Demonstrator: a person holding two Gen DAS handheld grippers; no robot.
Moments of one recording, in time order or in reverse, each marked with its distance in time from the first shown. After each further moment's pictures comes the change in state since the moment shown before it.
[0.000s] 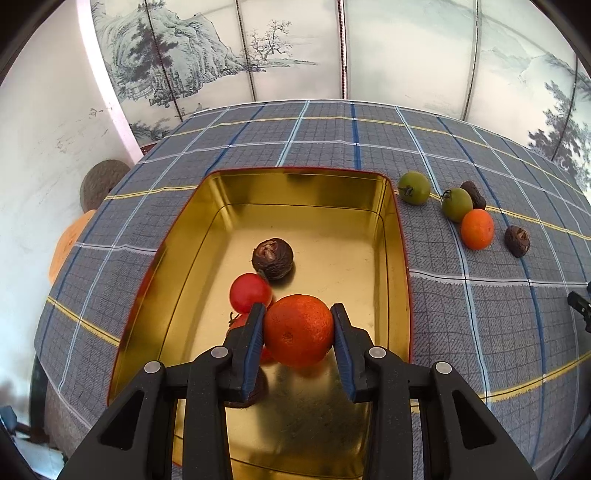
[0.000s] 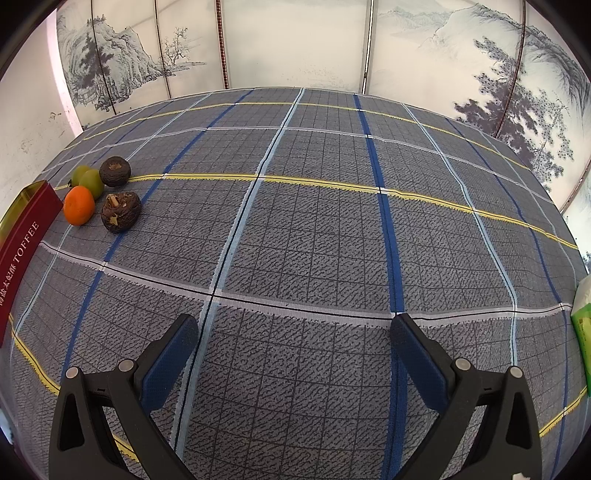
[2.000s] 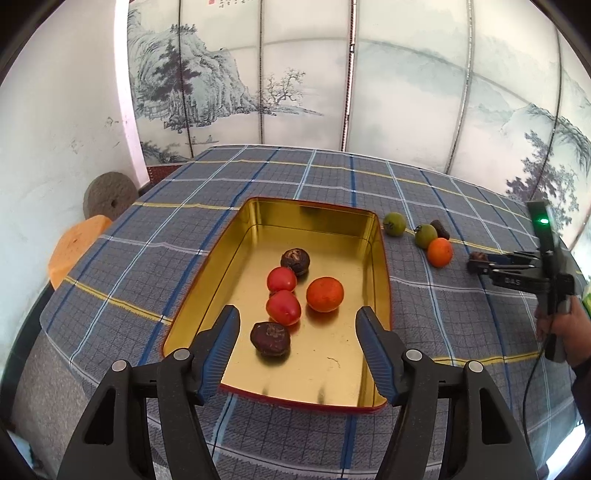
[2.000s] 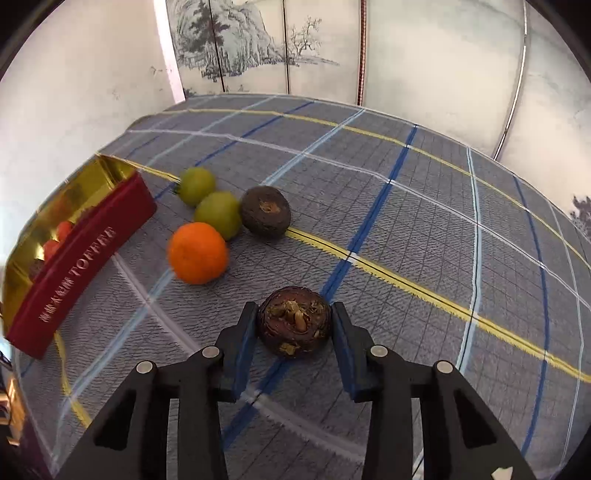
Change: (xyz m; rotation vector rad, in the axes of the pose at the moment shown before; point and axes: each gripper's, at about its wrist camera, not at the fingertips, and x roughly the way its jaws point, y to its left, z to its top) left arm -0.082 0.042 -0.051 -0.098 -0.193 -0.076; right arm 0.028 0.128 0.066 -0.305 -0.029 0.301
